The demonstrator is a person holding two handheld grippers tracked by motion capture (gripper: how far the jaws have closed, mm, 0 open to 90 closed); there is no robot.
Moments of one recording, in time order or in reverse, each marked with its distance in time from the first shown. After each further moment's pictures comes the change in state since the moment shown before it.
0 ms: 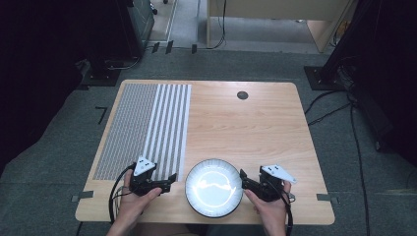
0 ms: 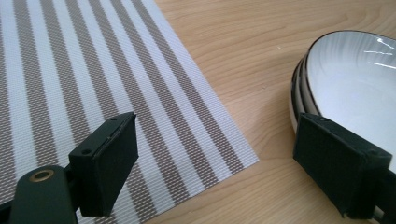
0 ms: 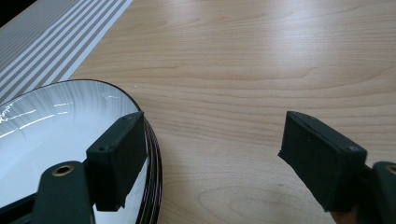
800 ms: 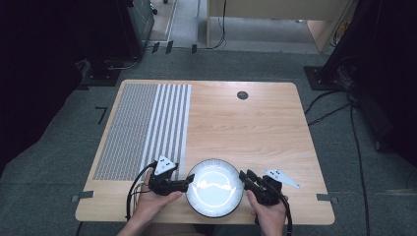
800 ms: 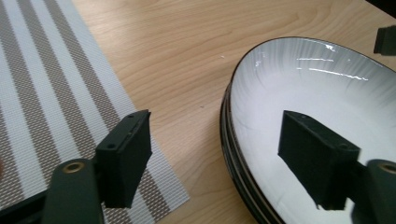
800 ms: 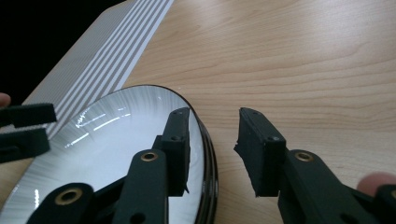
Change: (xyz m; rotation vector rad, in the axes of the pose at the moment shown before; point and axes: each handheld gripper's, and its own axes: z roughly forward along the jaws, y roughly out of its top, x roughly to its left) left arm -0.041 0.013 0.027 0.011 -0.096 0.066; right arm 0.006 -0.008 -0.009 -0.018 0.147 0.150
